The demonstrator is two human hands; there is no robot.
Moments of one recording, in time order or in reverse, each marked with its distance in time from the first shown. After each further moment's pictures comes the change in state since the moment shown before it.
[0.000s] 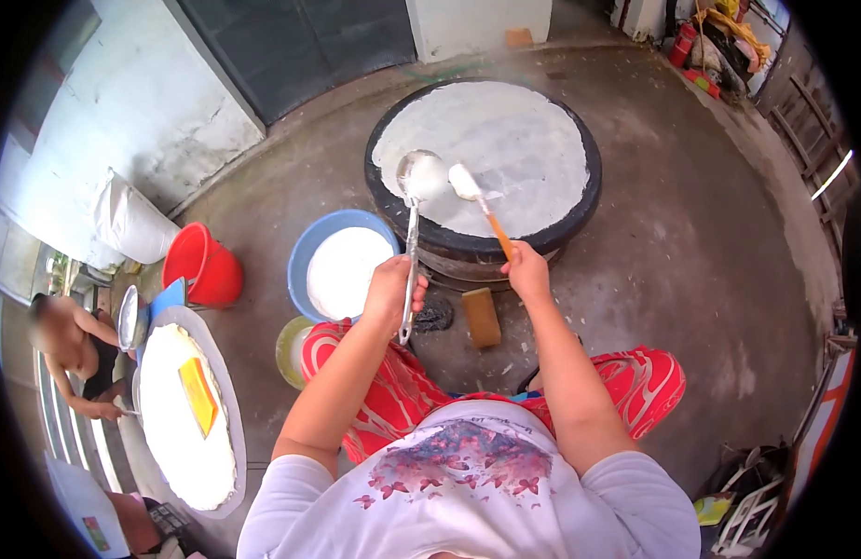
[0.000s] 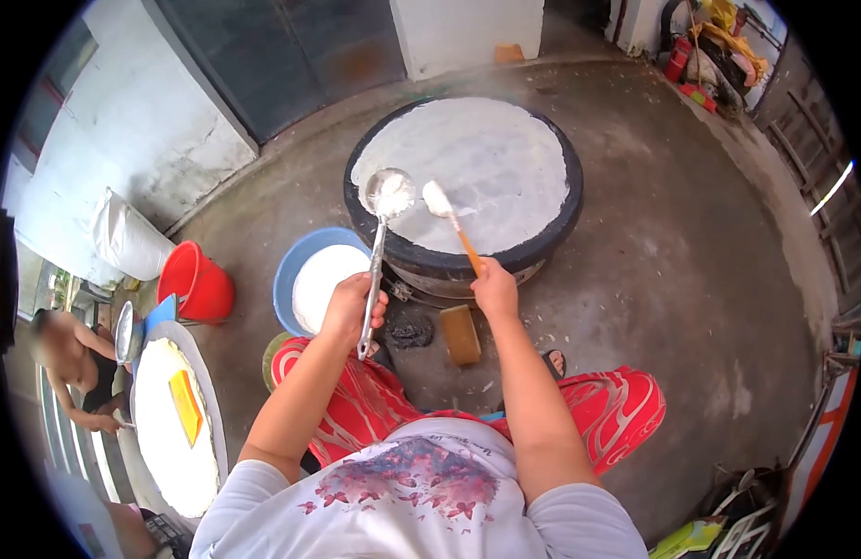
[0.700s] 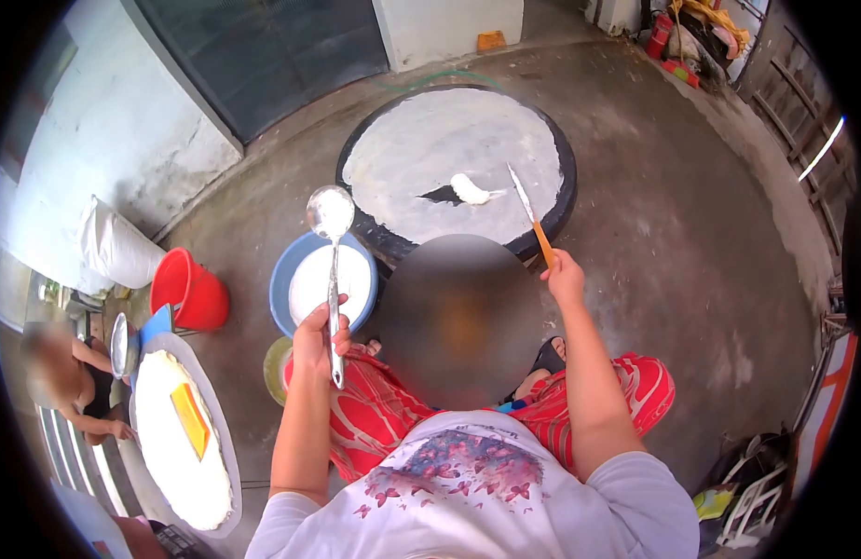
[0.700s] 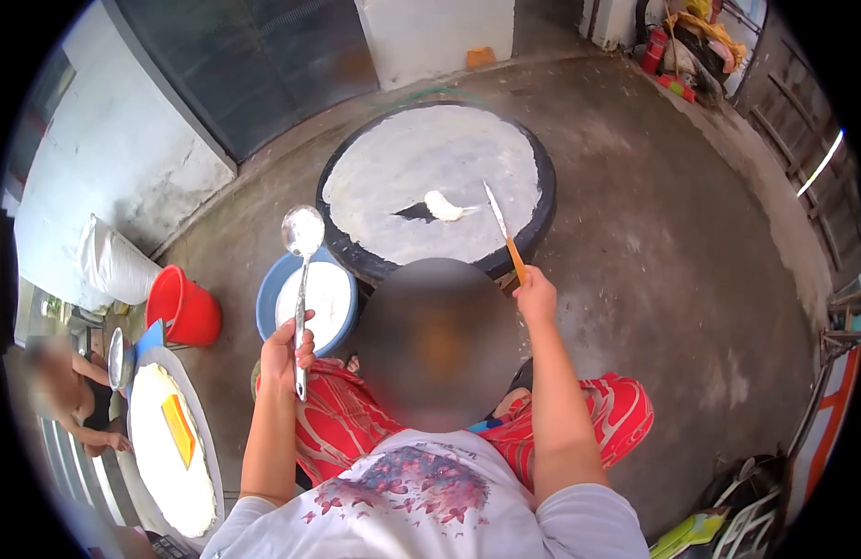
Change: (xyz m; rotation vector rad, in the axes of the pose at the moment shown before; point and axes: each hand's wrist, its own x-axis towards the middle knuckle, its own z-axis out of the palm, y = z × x) left_hand -0.035 0.004 -0.060 -0.387 0.002 -0.012; right_hand 0.026 0.066 -0.082 -0.004 0.159 0.211
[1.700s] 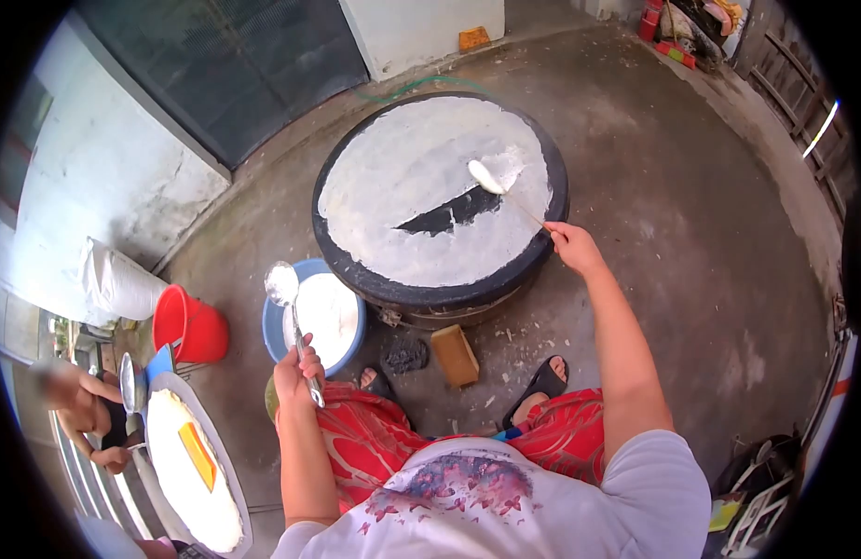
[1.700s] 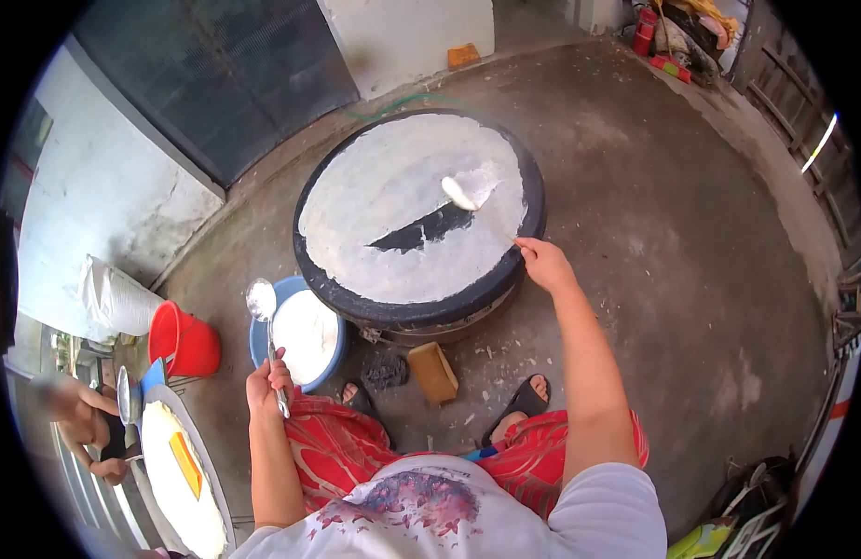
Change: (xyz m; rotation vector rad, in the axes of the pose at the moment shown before) left_hand 0.040 0.004 -0.016 -0.490 0.208 -0.027; right_hand 0.130 0.010 -0.037 -0.081 -0.239 -0.266
